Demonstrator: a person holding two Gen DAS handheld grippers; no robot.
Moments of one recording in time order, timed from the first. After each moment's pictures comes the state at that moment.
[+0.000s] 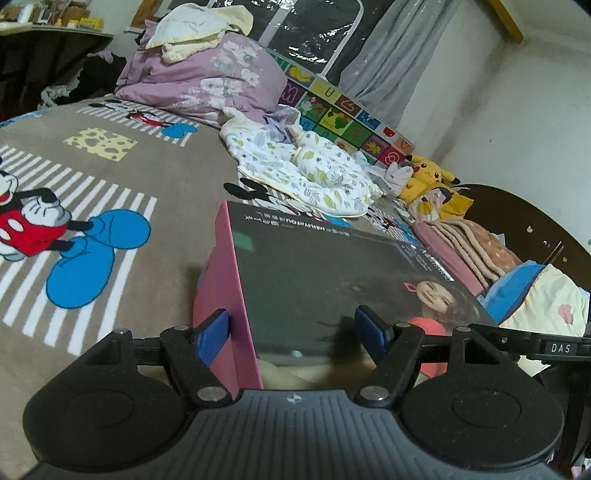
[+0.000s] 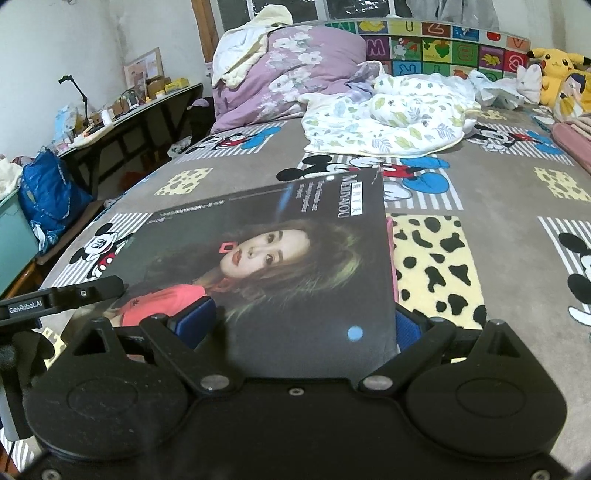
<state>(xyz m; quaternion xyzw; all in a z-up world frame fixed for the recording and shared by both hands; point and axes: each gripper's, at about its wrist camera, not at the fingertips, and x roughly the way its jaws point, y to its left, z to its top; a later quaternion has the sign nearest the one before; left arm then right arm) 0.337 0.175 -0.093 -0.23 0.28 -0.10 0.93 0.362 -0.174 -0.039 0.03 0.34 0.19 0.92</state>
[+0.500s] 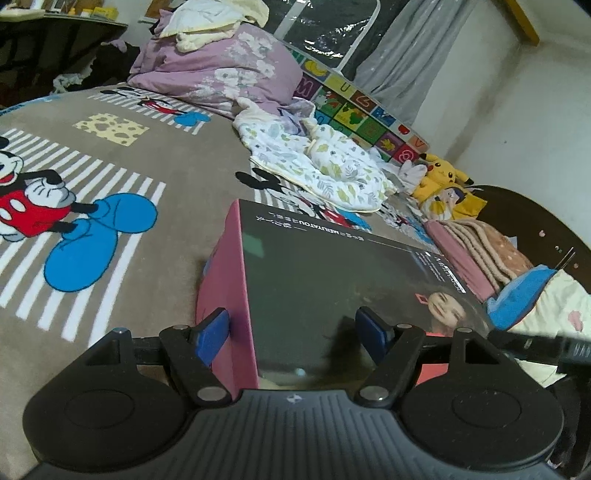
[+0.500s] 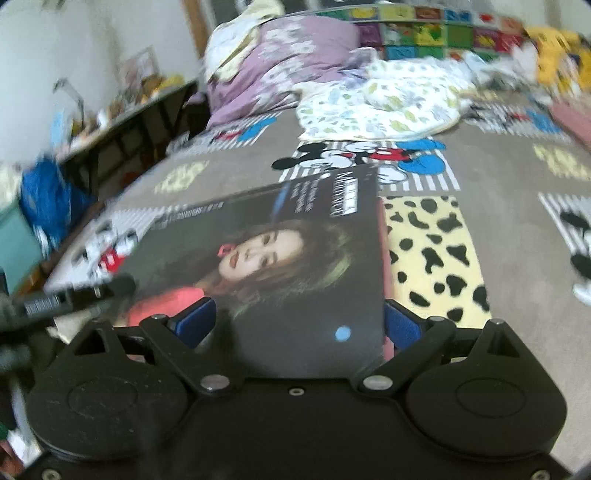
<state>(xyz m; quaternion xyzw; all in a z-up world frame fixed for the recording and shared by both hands) 0.346 0.170 -0.105 -0.23 0.29 -0.08 0.93 0.365 -0.200 -0.046 0.09 0.35 0.18 0.91</state>
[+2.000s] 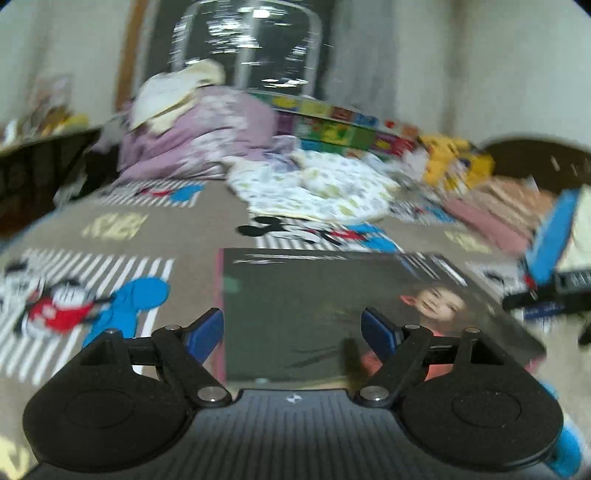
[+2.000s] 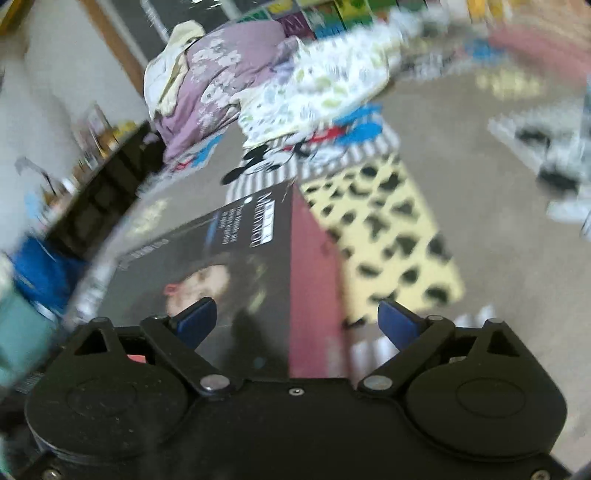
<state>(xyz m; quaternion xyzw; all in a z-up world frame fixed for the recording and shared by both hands) 0.325 0.098 -0.081 -0.03 0.23 -0.05 0.97 0.369 -0.238 -0.072 0.14 0.37 0.12 0.91</state>
